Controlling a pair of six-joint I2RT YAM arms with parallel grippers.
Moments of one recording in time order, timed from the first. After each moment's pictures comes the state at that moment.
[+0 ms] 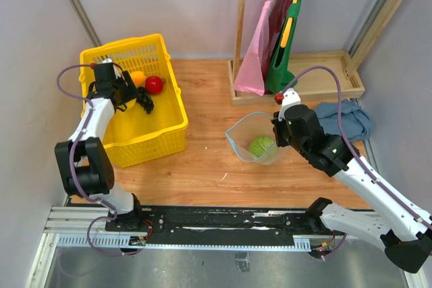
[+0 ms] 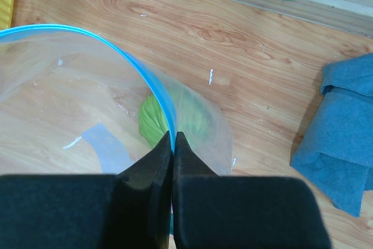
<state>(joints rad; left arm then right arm) 0.17 1.61 1.20 -0.31 -0.04 -0.29 0.73 0.93 1.02 -0.69 0.33 0.18</state>
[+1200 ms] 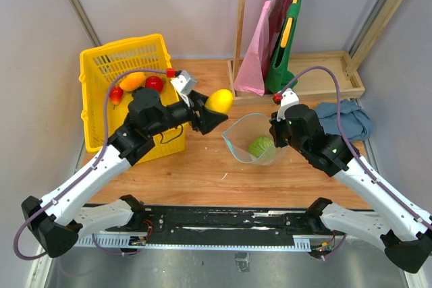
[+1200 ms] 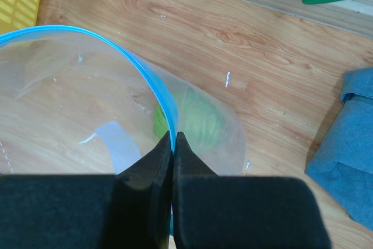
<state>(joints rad) -0.65 1.02 1.06 -0.07 0.36 -0.24 0.73 0.93 1.02 -0.67 0.27 0.18</state>
